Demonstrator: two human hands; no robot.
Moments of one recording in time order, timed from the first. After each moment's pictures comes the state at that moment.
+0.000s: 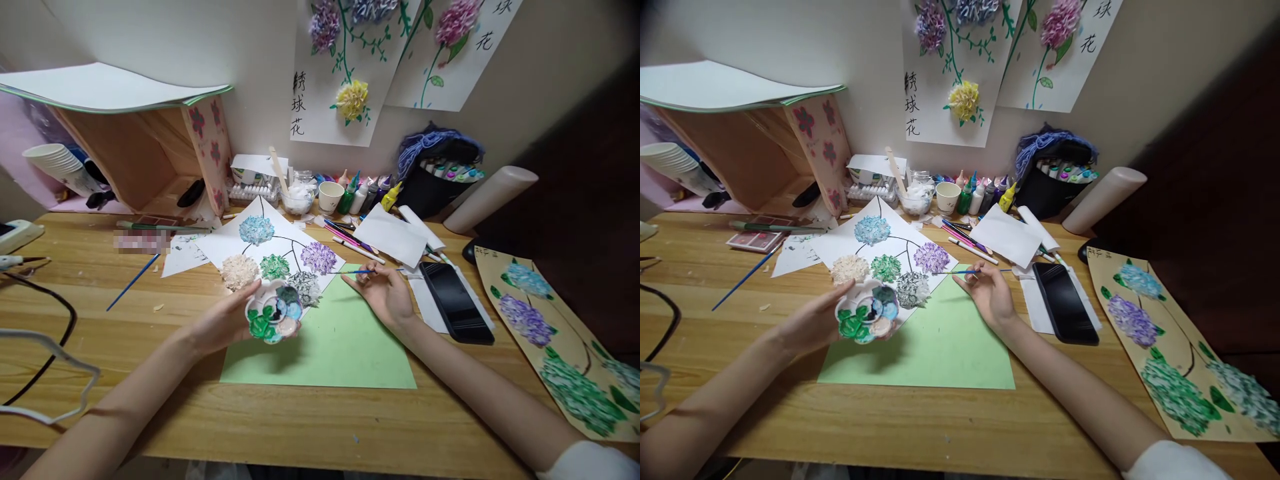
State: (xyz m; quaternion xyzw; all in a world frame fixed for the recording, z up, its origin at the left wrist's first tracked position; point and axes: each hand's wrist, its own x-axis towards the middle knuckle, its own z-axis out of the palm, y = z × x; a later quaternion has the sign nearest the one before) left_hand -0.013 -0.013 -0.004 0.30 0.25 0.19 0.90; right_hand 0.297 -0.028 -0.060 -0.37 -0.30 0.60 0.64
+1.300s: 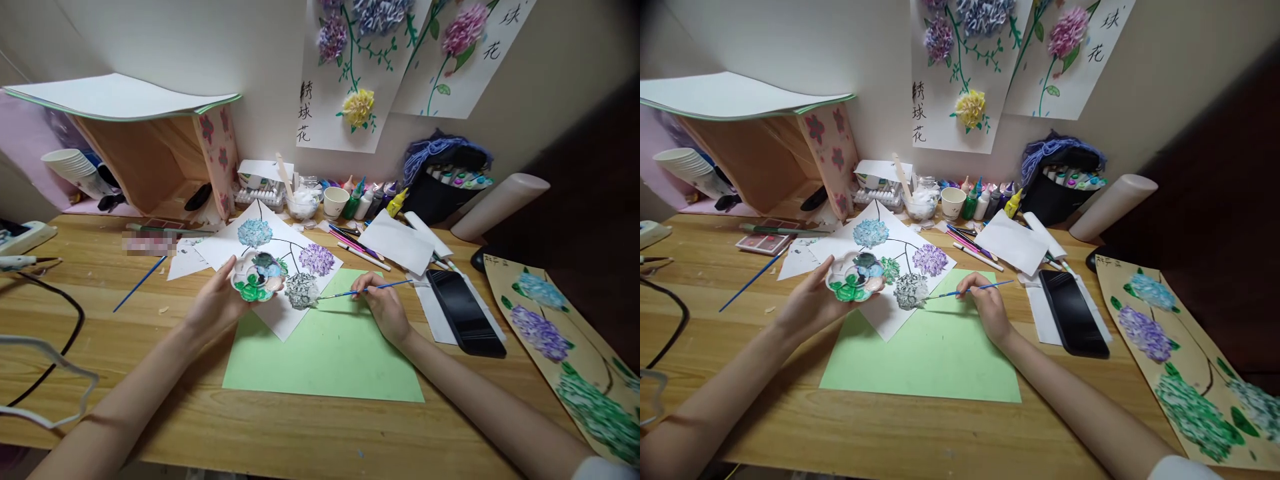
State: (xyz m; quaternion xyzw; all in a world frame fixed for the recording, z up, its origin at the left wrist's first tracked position) left_hand -0.015 0.004 0.006 0.23 0.30 0.41 0.83; right_hand 0.281 -0.036 -0.063 -0.41 -0.47 0.51 0.59
